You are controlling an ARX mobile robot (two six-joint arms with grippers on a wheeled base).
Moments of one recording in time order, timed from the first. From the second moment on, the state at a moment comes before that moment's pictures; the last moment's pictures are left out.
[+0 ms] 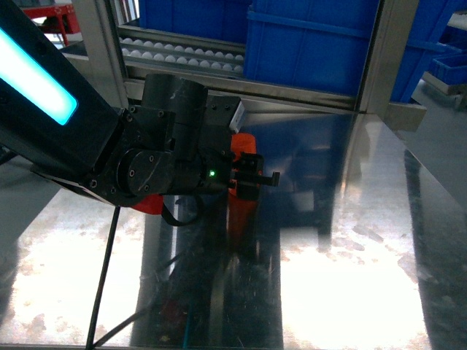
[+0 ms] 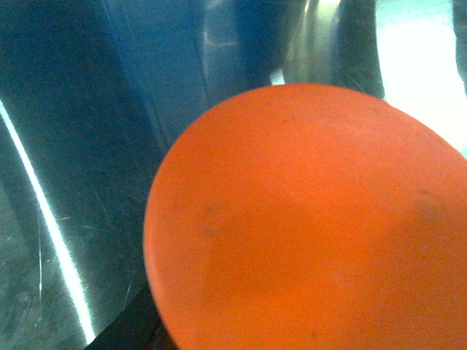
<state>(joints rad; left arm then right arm) -0.38 2.33 1.35 0.47 0.16 -0.06 0.00 0.00 0.01 -0.01 0.00 0.00</state>
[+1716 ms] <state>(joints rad) -0.11 0.55 0.09 0.44 -0.12 0.00 0.00 0.00 0.01 -0.01 0.00 0.00</state>
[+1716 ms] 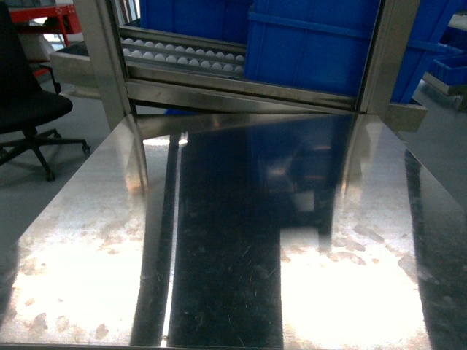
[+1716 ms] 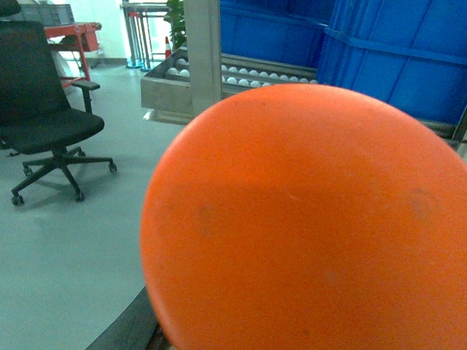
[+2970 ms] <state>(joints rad) 0.00 0.02 0.01 -0.02 0.00 0.00 0.00 0.00 0.01 -0.01 0.00 0.00</state>
